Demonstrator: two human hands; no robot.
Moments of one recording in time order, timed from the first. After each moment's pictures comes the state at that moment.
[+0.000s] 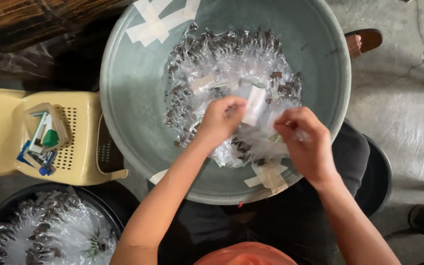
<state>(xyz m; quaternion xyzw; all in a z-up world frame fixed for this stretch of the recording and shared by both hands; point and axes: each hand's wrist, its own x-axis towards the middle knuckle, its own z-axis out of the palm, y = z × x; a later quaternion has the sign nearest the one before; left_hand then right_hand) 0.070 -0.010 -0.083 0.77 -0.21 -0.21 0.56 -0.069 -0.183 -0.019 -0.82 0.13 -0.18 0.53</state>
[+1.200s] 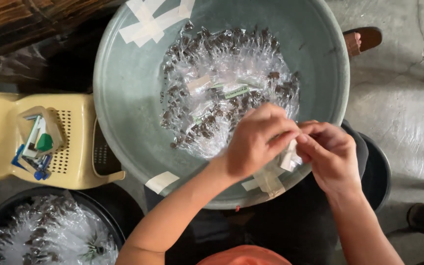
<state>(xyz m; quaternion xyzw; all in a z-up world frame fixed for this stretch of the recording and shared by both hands) 0.021 -0.067 -0.043 0.71 -0.44 0.05 0.55 -0.098 -0.210 -0.040 -0.59 0.15 -0.16 0.77</state>
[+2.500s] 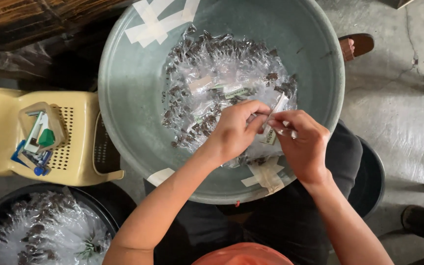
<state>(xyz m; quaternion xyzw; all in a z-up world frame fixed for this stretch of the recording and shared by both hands) 0.046 -0.027 -0.016 0.71 -0.28 -0.28 0.59 -0.064 -0.173 -0.013 -0.87 0.07 -0.27 0.41</state>
